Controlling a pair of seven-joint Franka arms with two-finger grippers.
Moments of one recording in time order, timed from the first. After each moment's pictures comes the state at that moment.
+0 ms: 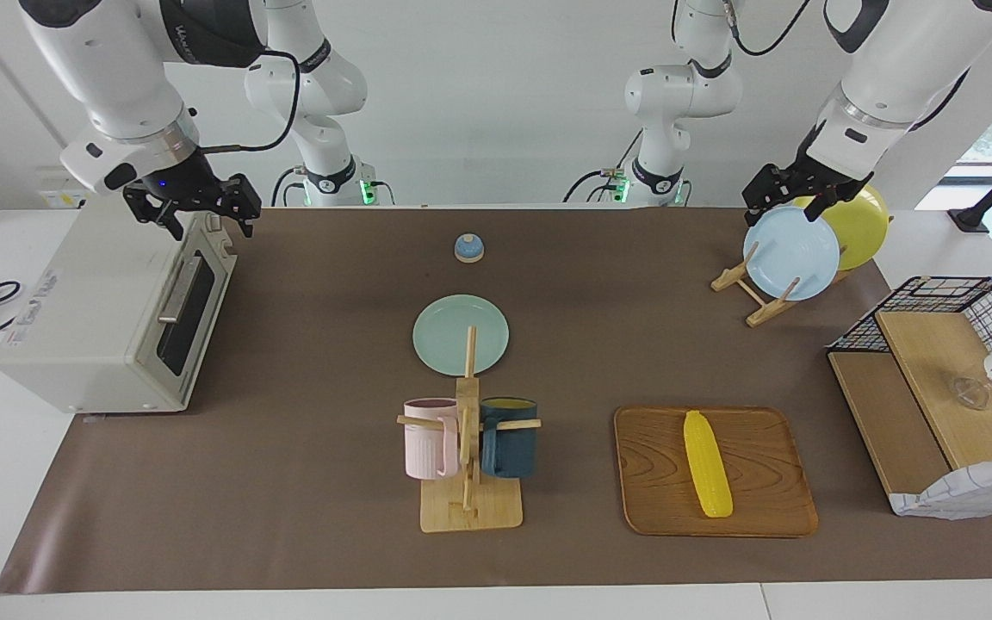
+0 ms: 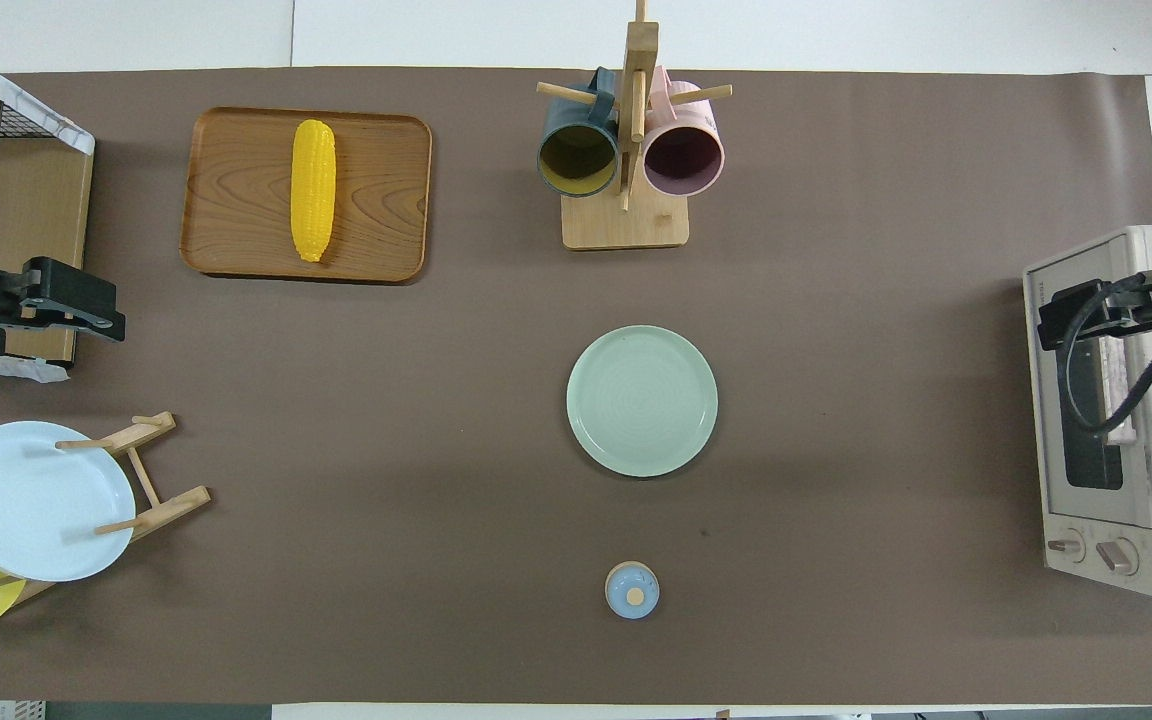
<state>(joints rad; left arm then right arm) -0.06 0.01 -0.06 -1.51 -0.04 1.41 -0.16 0.00 -0.01 0.01 -1.60 -0.06 1.50 -0.07</state>
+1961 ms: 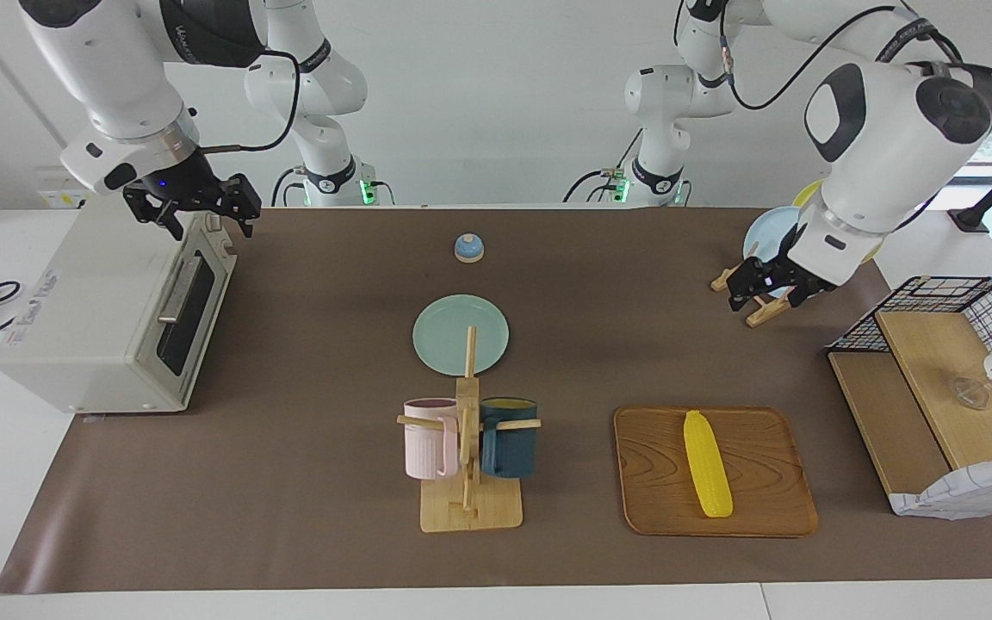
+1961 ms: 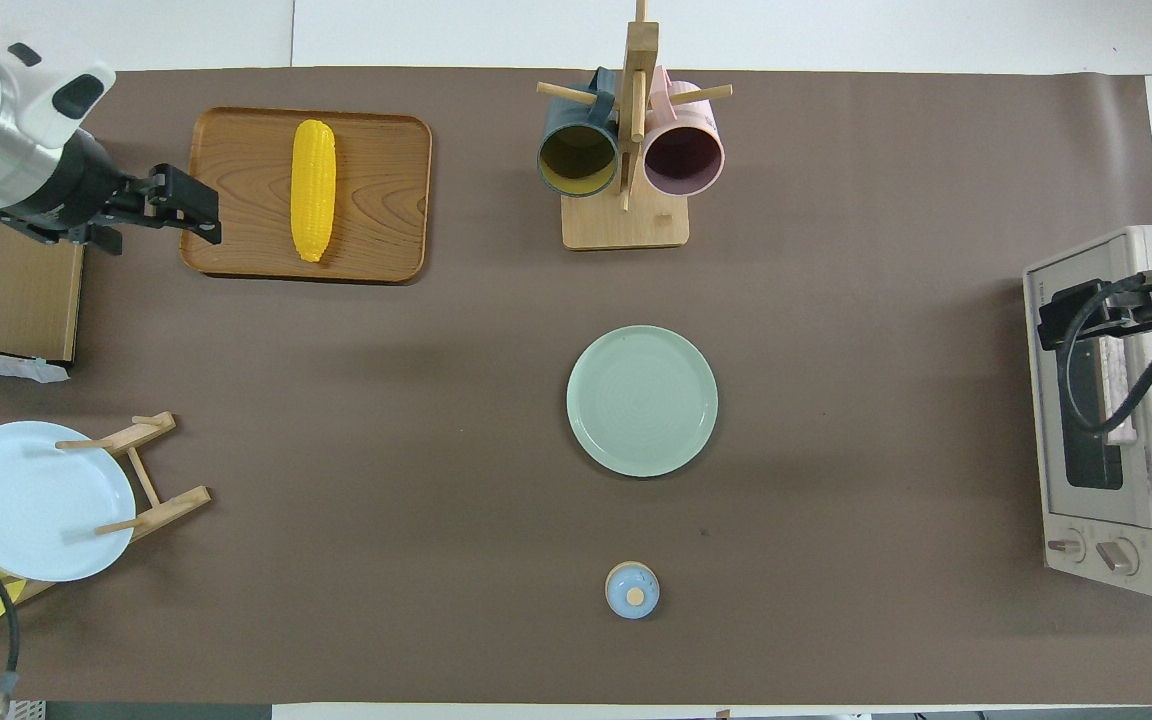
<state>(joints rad) -0.08 0.34 -0.08 -1.34 -0.05 1.63 -0.16 0.00 -0.01 0.01 -1.60 -0.06 1.50 -0.07</state>
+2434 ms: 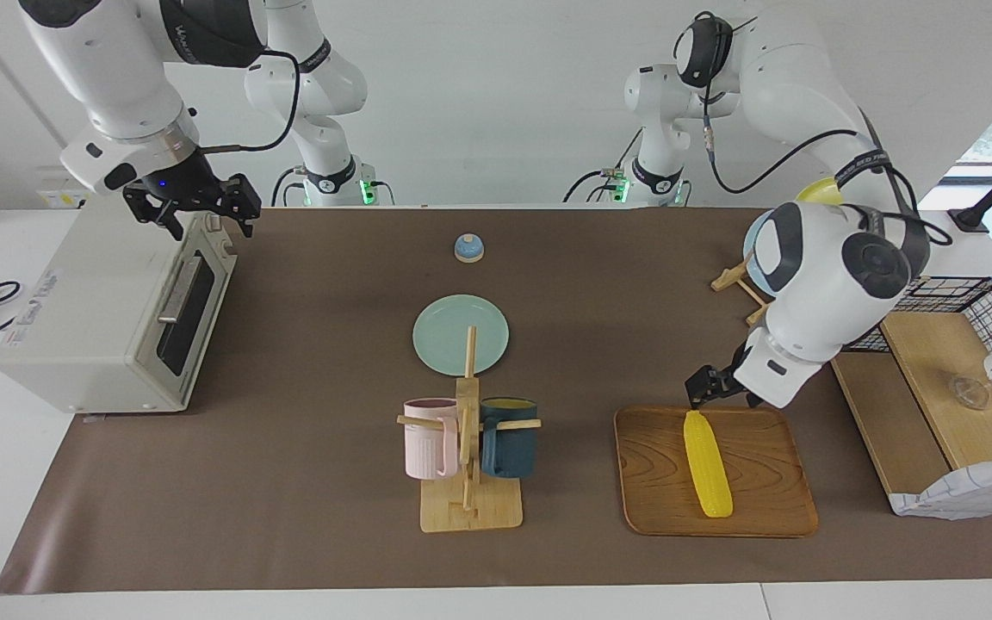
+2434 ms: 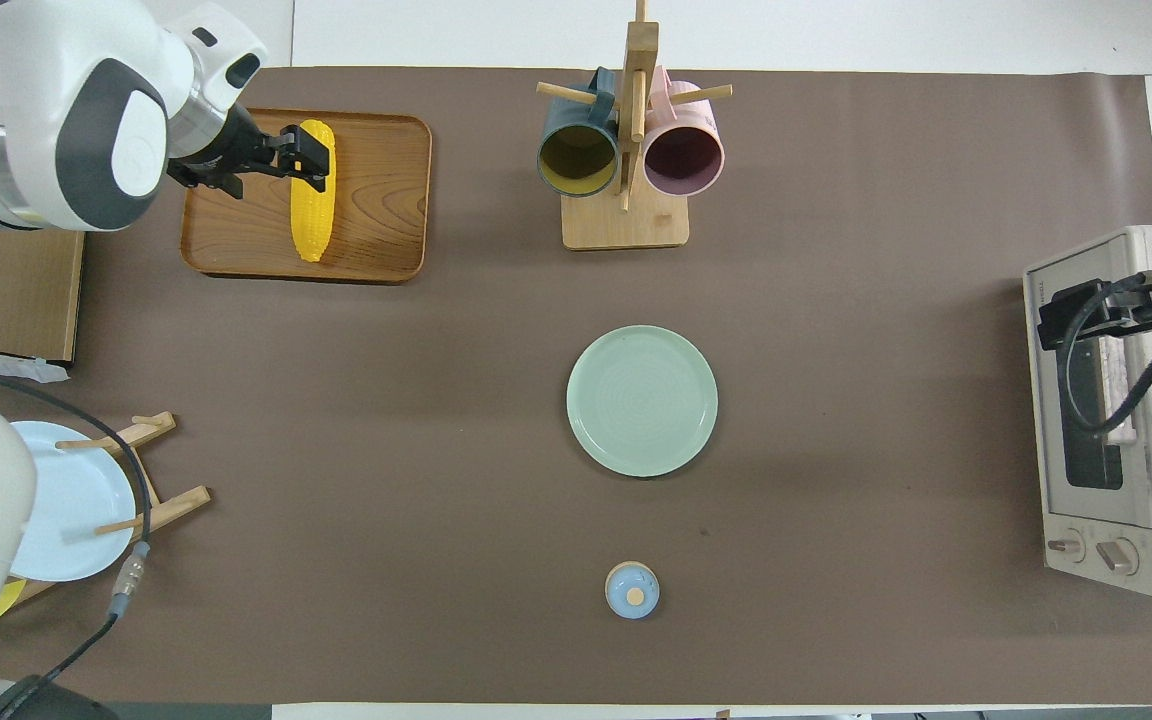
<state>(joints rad) -0.16 0.62 -0.06 -1.19 -0.05 1.82 -0.16 0.00 -0.01 0.01 -1.60 -0.06 1.50 -0.07</state>
